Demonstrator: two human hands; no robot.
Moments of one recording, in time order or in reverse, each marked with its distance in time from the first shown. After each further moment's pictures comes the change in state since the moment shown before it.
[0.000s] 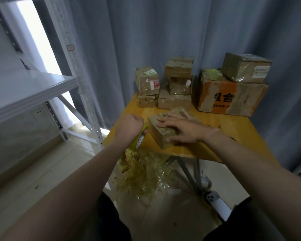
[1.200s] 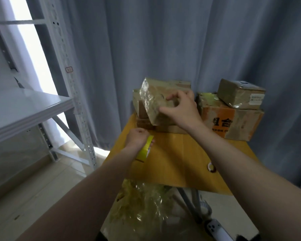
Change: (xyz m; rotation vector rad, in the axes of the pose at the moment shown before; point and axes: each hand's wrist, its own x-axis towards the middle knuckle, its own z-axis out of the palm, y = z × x) left_hand 0.082 0.009 0.032 -0.504 -0.184 -0.097; right_hand 0.046 -0.037 -0.103 0.615 0.778 0.420
